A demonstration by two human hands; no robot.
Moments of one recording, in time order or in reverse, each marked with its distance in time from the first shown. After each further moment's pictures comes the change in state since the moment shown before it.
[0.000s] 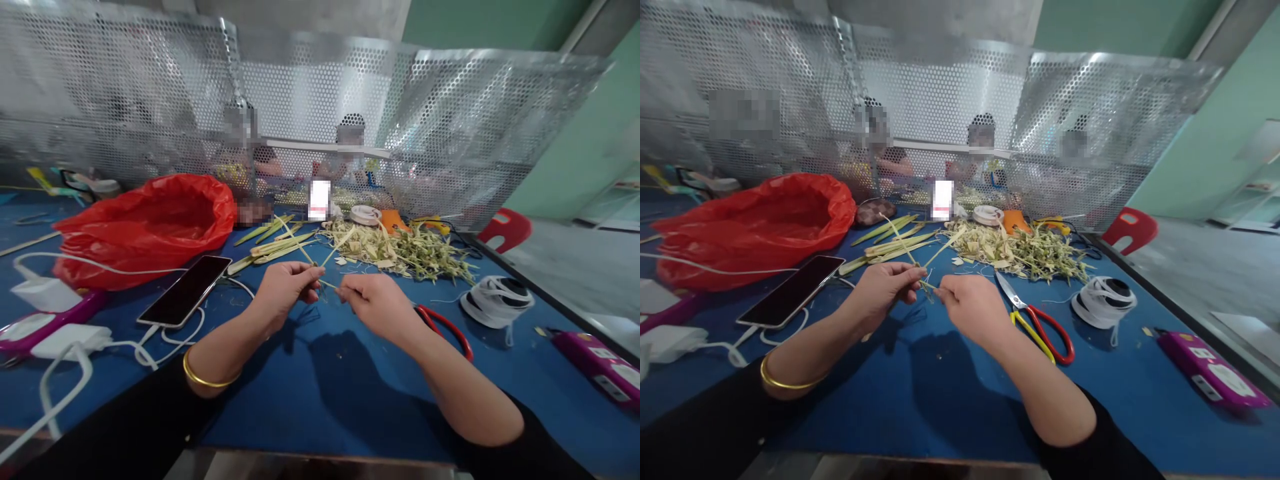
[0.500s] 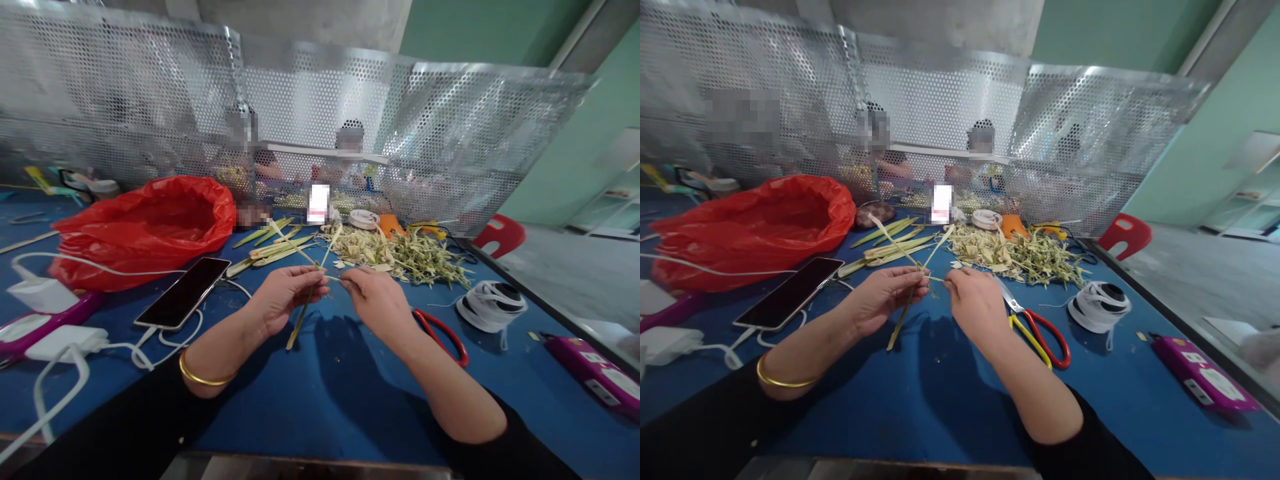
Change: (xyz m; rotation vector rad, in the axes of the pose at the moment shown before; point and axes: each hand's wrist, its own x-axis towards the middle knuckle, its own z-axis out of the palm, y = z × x) left_hand -0.002 0.006 -0.004 -0.246 -0.109 -0.179; right_hand 0.005 0.010 0.009 -0.204 0.281 -0.086
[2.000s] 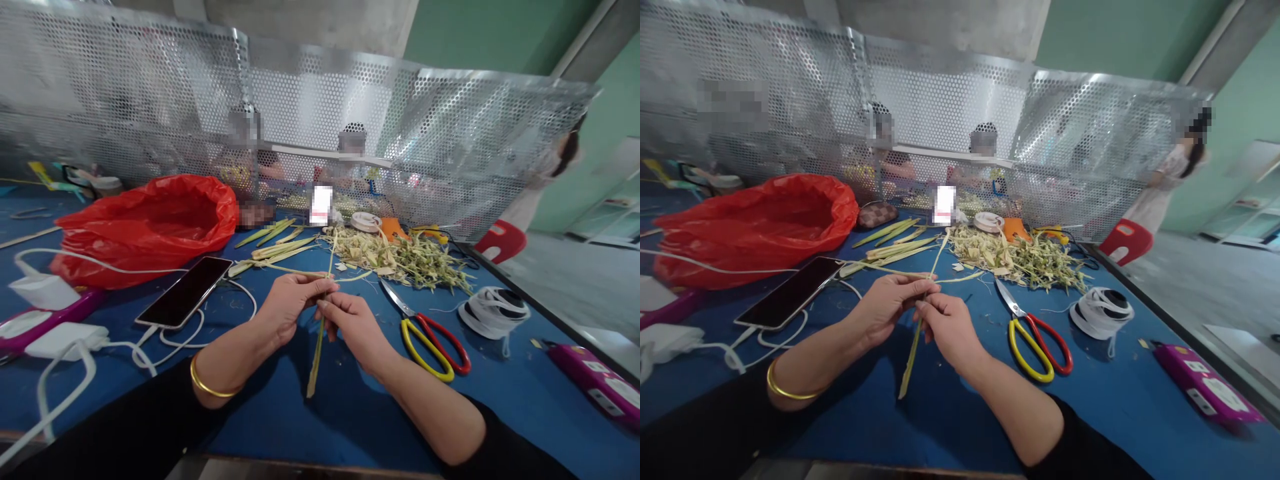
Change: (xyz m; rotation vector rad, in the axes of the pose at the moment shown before) left_hand -0.003 -0.013 0.012 0.026 0.015 0.112; right_hand -0.013 -0.042 0.028 1.237 -0.229 0.487
